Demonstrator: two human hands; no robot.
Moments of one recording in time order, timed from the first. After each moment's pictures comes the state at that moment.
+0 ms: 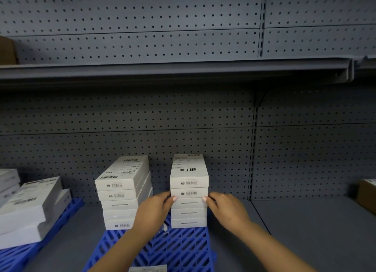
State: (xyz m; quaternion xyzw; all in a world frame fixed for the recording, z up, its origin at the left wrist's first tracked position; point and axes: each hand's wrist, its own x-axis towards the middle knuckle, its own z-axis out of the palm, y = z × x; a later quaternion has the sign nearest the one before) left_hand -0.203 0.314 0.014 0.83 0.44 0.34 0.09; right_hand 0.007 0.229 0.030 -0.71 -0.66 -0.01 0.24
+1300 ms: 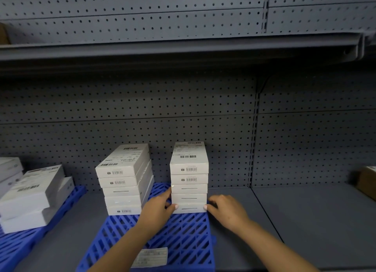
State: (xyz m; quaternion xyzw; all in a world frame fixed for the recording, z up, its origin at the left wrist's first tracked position) left_hand -0.206 0.310 -0.020 0.84 0.45 0.26 0.18; right_hand 0.010 0.226 -0.009 -0.71 -0.67 0.07 0.21
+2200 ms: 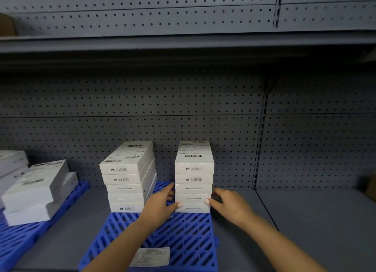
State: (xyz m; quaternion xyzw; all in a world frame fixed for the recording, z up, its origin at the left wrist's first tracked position) left_hand -0.206 0.316 -0.016 0.81 0.44 0.28 0.25; right_hand 0.022 0.241 -0.006 -0.70 -0.66 0.11 0.23
